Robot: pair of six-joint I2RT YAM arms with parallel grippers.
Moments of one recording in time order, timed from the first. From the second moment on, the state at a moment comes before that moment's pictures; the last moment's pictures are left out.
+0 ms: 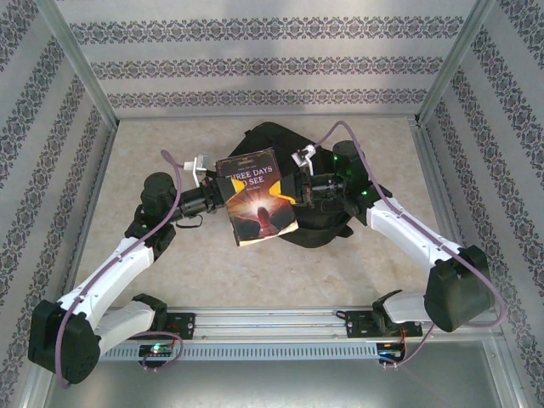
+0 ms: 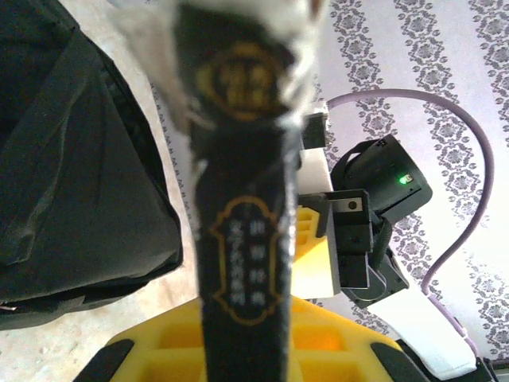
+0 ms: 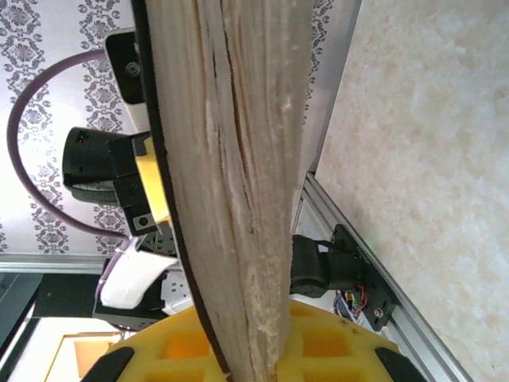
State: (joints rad) left arm -0.33 1.03 0.68 0.31 0.75 -1.17; right arm 0.43 1.35 0.97 0.04 -1.11 1.10
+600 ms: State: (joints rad) left arm -0.33 1.18 0.71 0.63 0.33 -1.41; right arm 0.43 1.33 0.87 0.51 -0.82 1.46
